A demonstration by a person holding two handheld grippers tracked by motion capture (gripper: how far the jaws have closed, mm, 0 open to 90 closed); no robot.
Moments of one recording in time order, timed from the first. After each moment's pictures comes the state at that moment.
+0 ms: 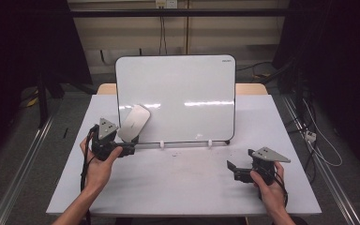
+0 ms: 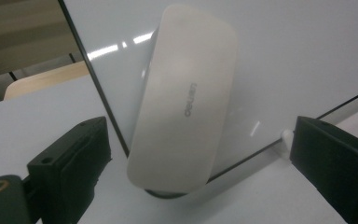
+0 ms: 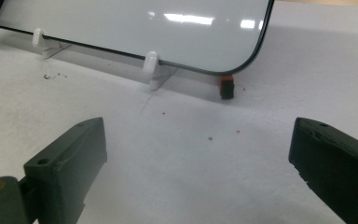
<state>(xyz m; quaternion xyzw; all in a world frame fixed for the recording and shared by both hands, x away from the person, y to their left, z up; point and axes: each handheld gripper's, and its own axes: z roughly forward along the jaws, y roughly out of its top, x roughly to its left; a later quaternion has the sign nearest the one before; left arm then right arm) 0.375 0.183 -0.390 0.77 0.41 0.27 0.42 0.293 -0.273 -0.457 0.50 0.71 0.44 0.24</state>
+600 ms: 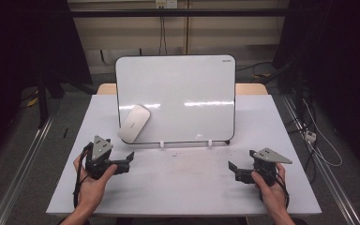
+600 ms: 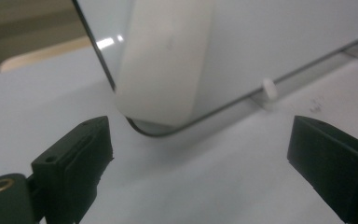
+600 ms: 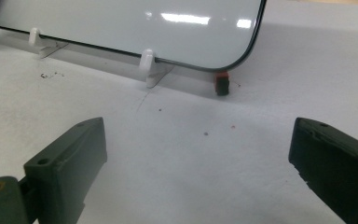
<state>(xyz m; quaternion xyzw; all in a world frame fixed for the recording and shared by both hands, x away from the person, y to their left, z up) 0.332 0.198 -0.411 0.78 0.40 0.25 0.42 0.290 -0.276 -0.458 0.50 0.70 0.44 0.24</state>
